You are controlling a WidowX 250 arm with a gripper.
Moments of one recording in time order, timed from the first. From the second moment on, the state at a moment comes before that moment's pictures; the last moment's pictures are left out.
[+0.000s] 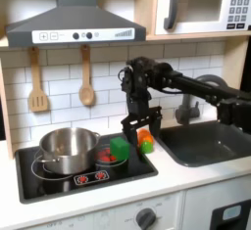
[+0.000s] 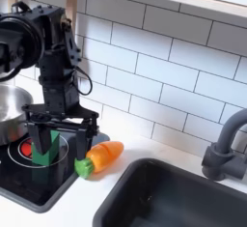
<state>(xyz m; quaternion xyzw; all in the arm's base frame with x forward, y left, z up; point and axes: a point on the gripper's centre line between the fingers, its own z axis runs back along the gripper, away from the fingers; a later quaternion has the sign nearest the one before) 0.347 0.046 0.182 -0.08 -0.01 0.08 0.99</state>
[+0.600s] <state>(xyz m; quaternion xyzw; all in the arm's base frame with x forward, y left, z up) 0.340 0.009 0.197 0.03 -0.09 0.05 0.99</state>
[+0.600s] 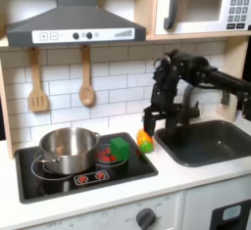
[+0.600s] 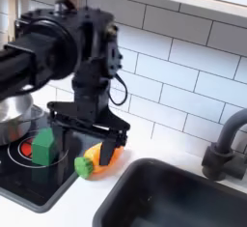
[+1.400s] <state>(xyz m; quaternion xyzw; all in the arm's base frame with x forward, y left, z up) 0.357 0.016 0.191 0.00 -0.06 0.09 0.99</state>
